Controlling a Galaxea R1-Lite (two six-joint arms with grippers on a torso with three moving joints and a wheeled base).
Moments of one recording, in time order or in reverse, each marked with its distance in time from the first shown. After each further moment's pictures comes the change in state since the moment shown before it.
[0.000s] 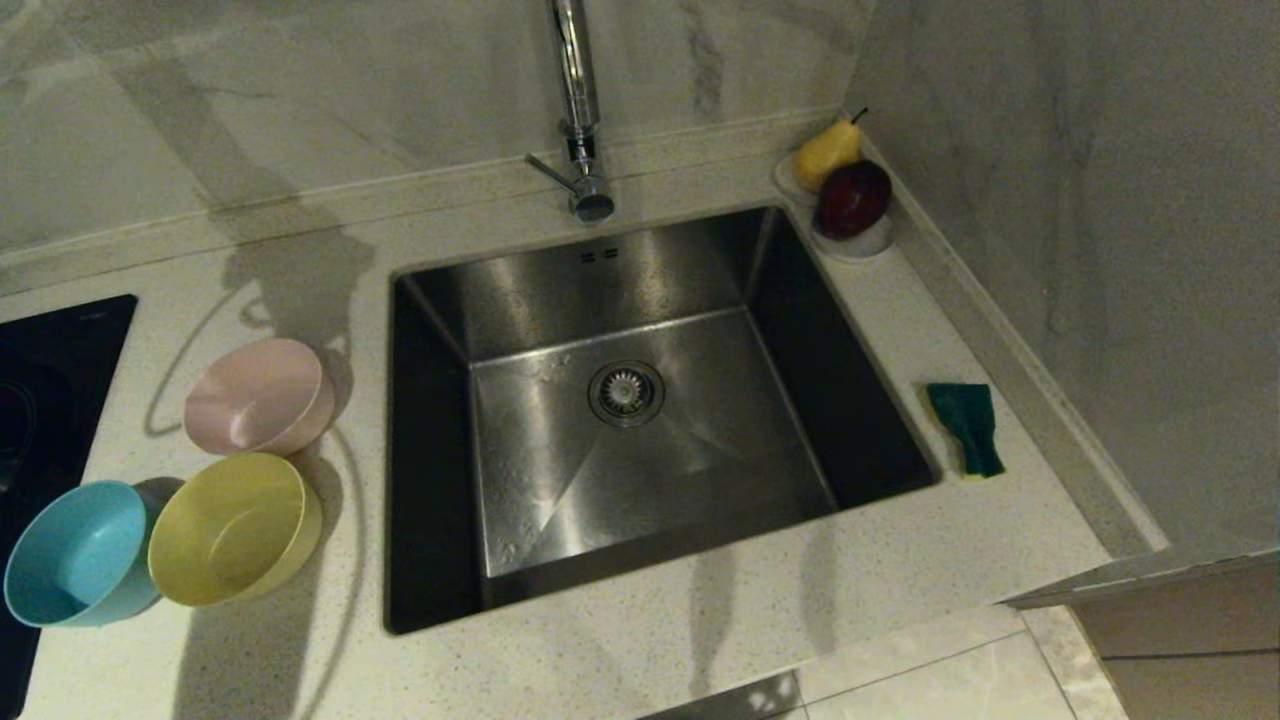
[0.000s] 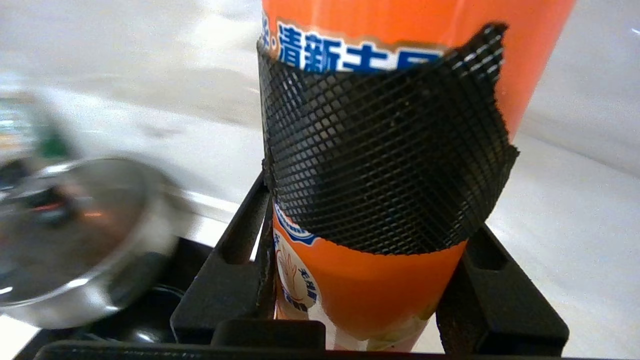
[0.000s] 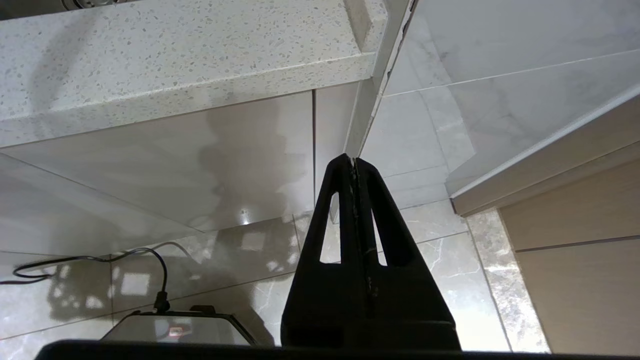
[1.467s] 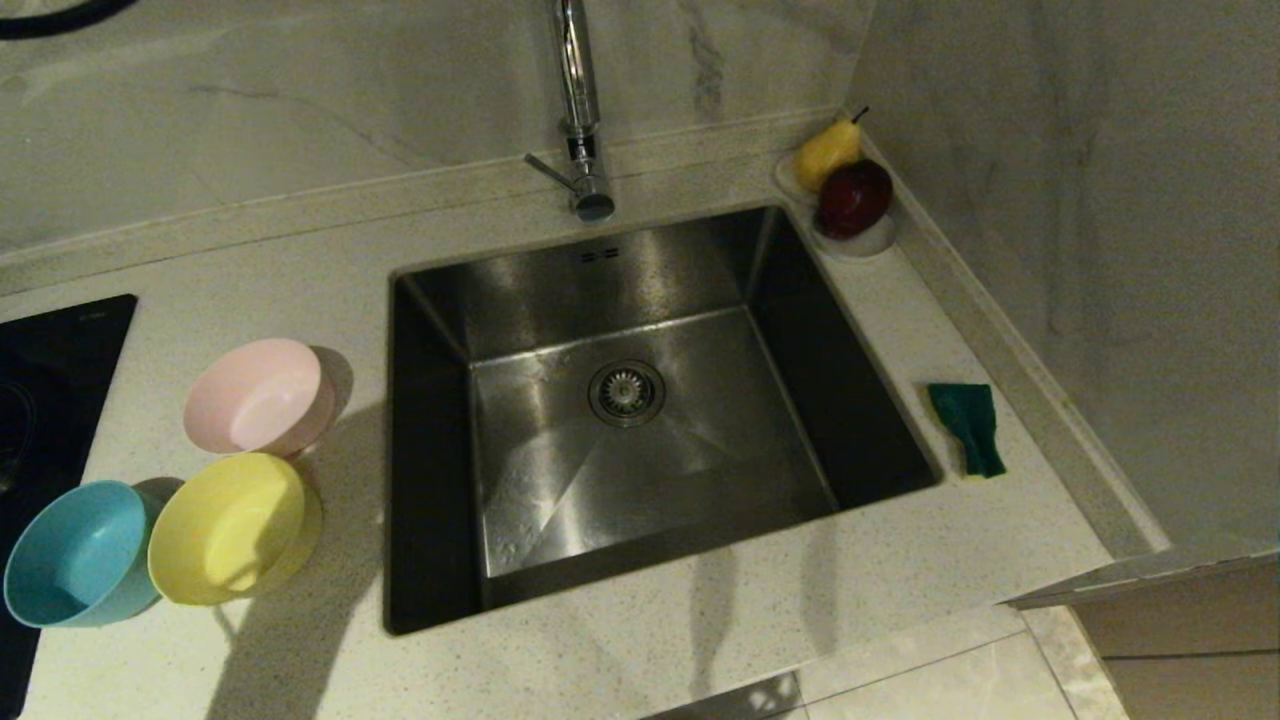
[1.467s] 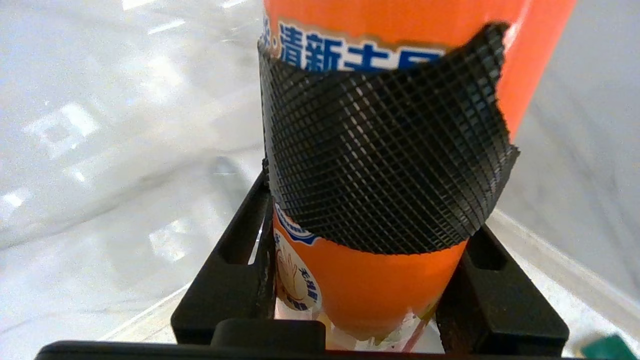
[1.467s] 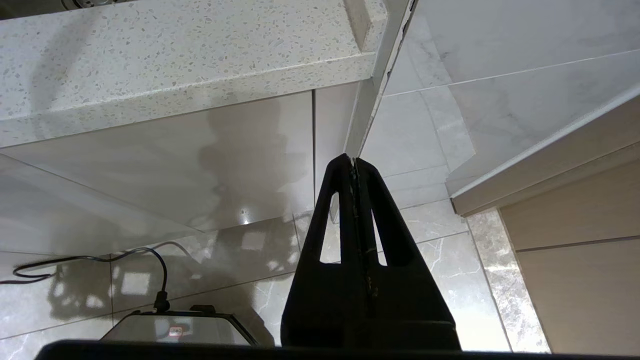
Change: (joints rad) left arm -1.289 0.350 -0.452 -0.020 0.214 0.713; right arm 0.000 0.000 0.000 0.000 0.000 0.000
